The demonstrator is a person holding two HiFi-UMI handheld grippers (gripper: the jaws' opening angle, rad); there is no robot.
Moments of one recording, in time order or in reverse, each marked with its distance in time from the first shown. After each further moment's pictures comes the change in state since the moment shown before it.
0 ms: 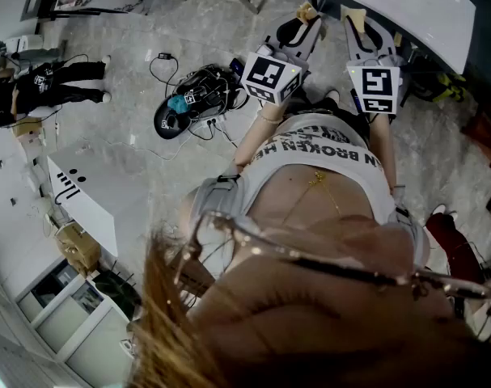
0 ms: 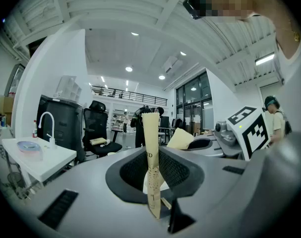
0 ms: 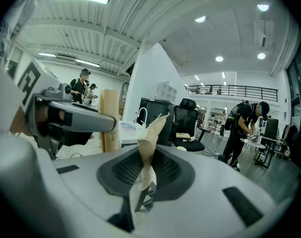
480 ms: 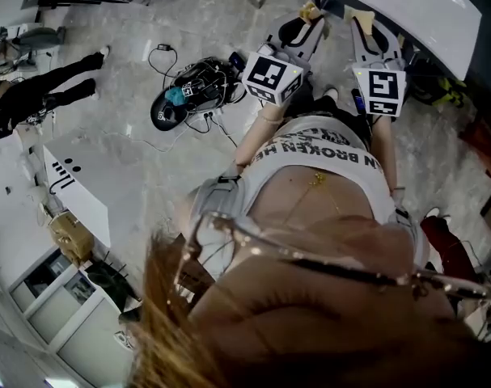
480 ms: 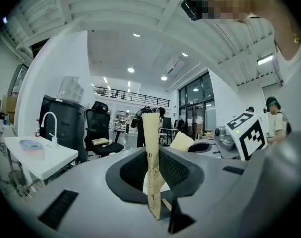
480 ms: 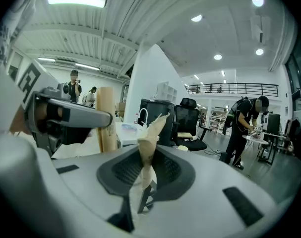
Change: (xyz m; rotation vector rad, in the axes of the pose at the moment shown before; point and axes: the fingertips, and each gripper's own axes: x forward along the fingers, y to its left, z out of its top) left arm 0.005 -0.004 -0.003 -0.003 -0.015 0.021; right arm 0.000 -0.012 -0.015 0.031 -0.027 0.013
